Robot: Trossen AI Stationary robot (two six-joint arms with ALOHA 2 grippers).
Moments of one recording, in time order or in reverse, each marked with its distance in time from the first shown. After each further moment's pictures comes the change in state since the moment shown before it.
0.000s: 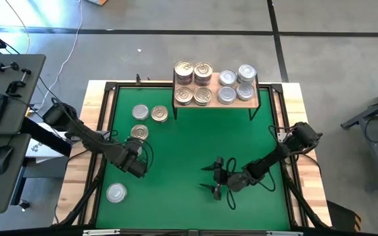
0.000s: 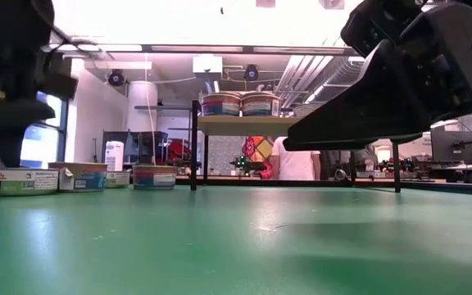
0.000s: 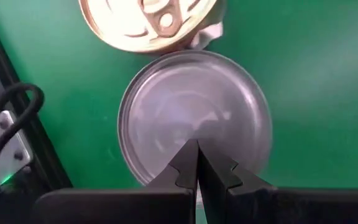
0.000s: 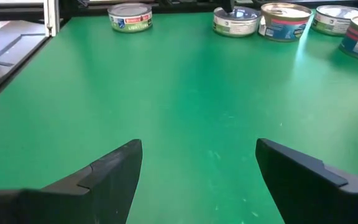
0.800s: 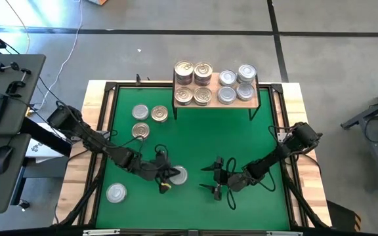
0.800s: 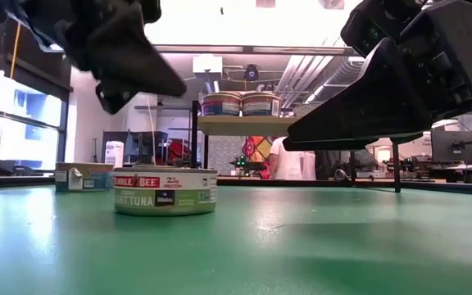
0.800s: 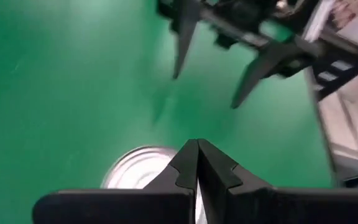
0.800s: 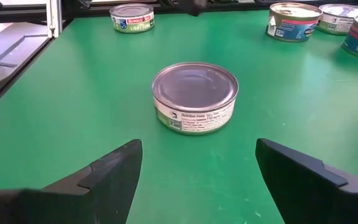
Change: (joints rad) left arm 0.023 0.081 -0.040 1.345 -0.072 0.838; right arm 0.000 0.000 -0.001 0.005 -0.007 0.005
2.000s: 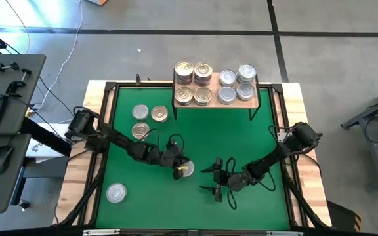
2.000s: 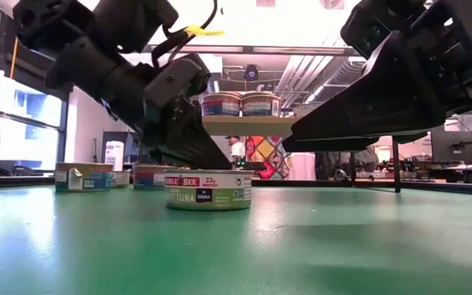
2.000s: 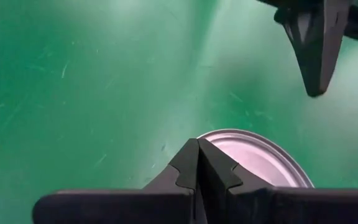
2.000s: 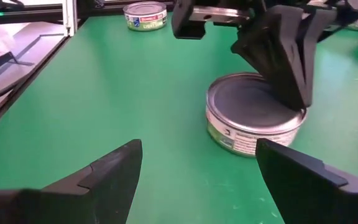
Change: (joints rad) left arm 0.219 0.275 0.006 0.181 0.095 0.147; right arm 0.000 0.000 0.000 0.006 -0.053 0.004
